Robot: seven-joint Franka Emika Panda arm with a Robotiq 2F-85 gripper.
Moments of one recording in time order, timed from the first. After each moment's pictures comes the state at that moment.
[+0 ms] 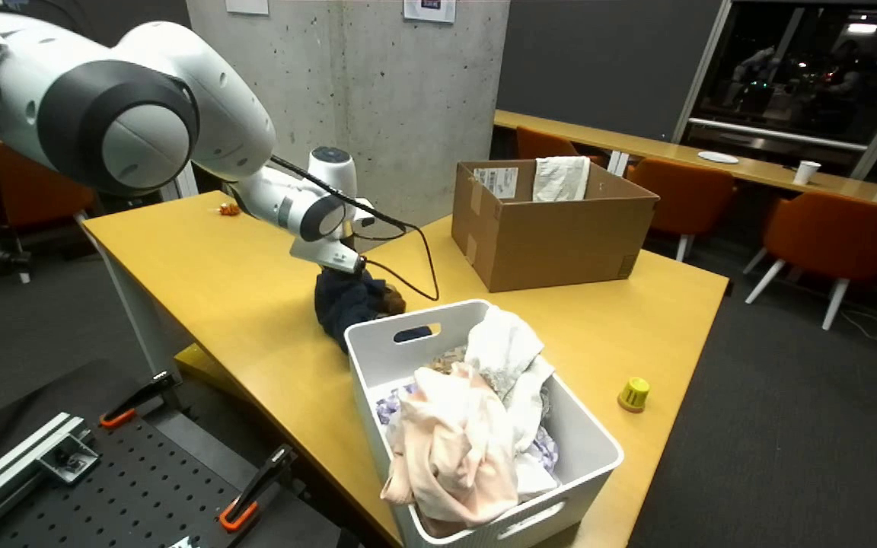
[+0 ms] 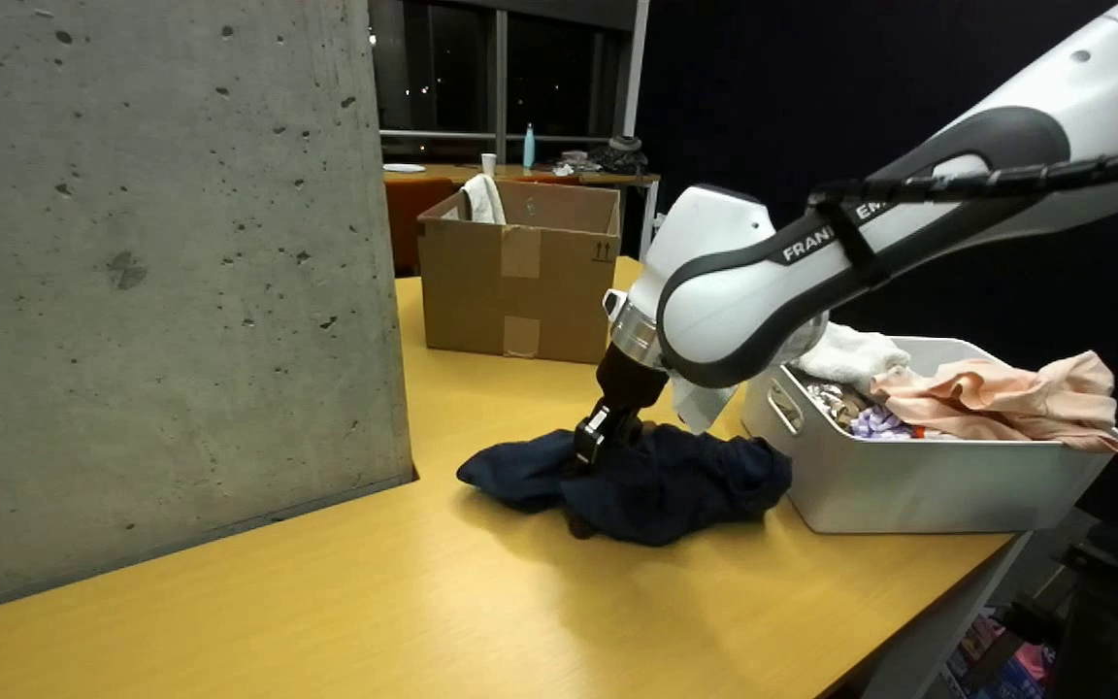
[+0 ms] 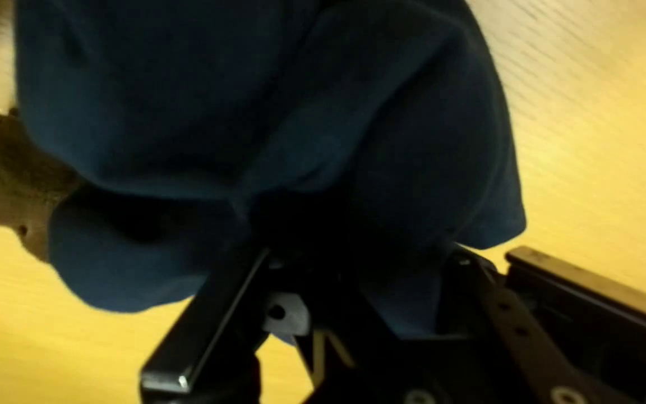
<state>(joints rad) 0.00 1.08 0.23 -1.34 -0.04 2.65 -0.25</state>
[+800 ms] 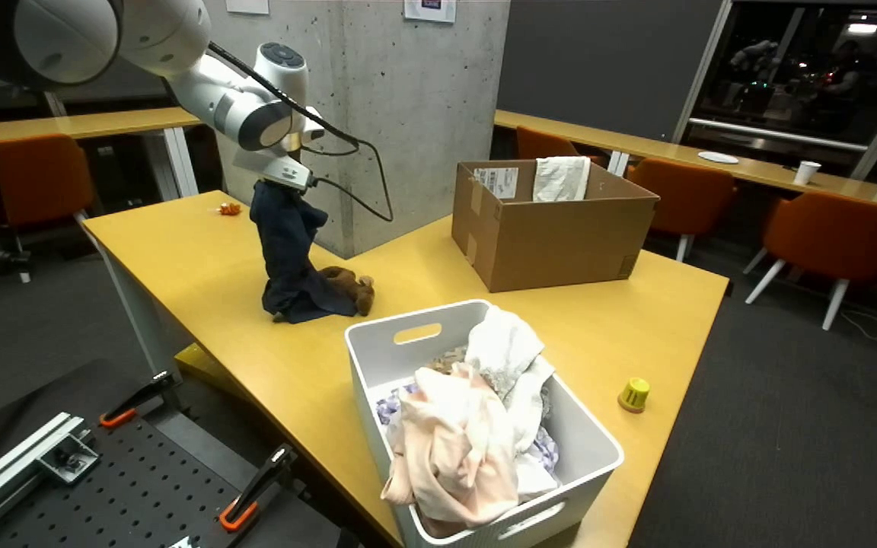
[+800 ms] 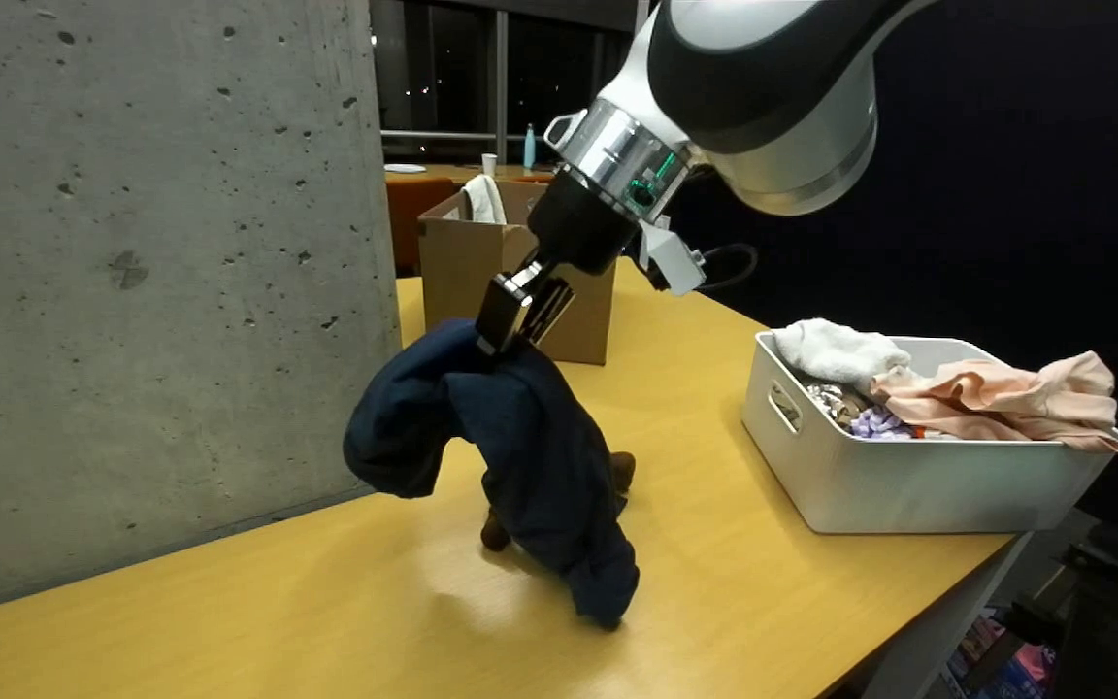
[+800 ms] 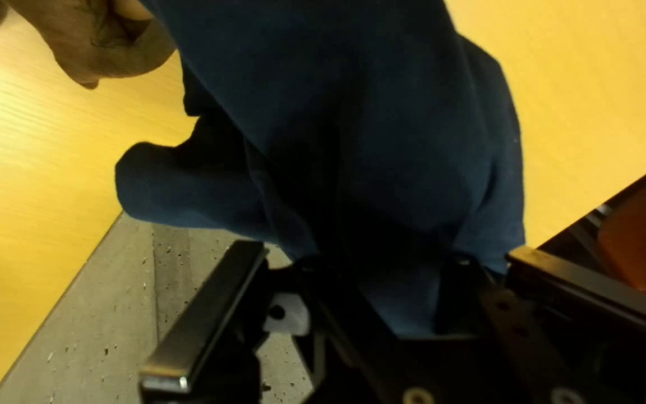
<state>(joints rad) -0.04 0.80 0.48 -1.49 0.13 2.62 -0.40</state>
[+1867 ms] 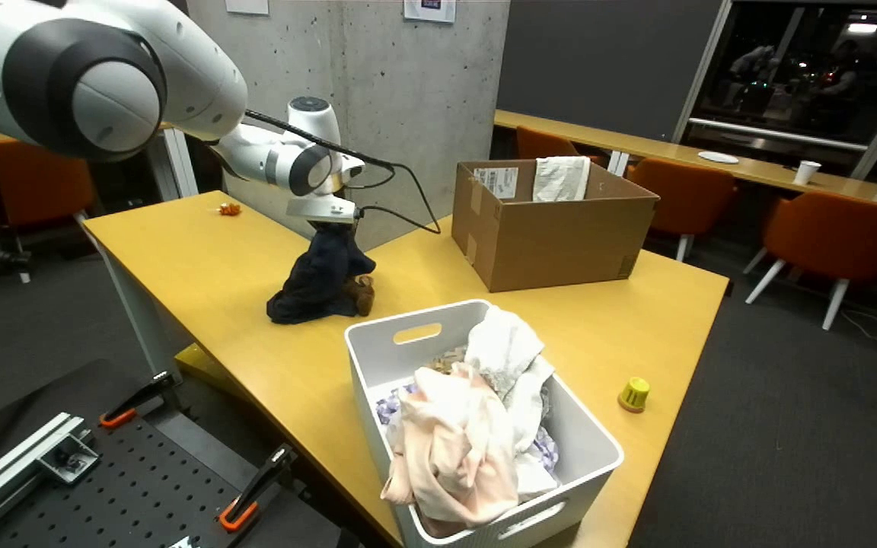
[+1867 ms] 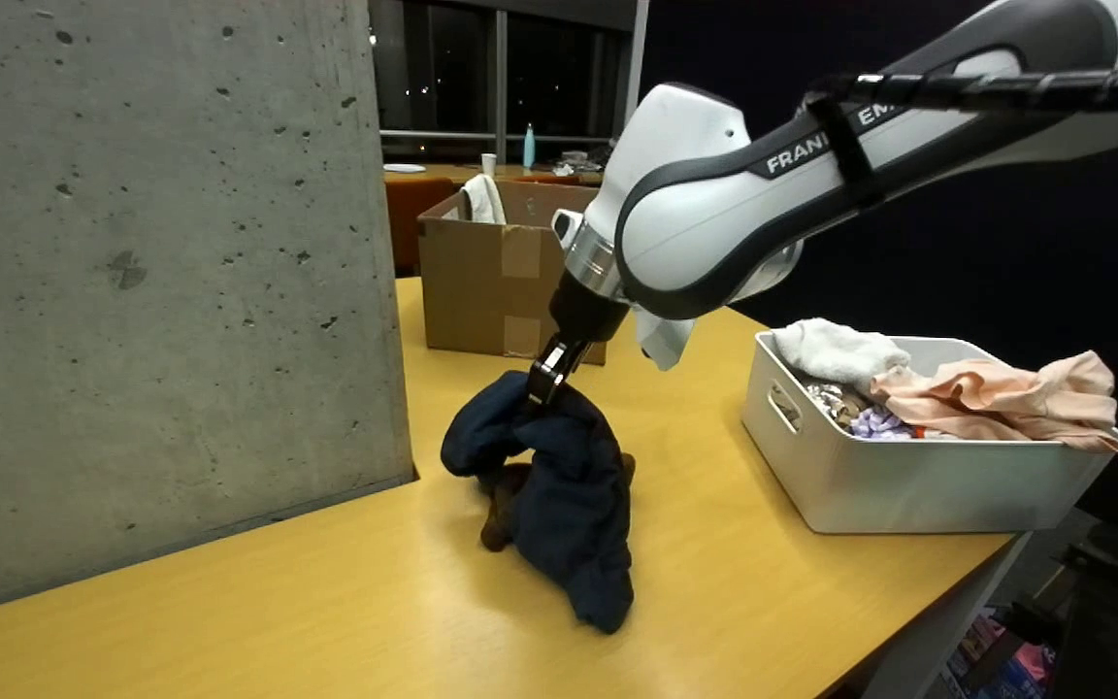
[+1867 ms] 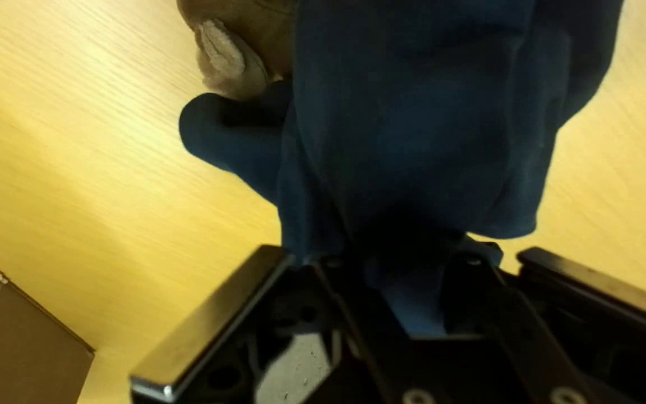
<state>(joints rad) 0.12 1.02 0.17 -1.23 -0.04 2.60 -0.34</state>
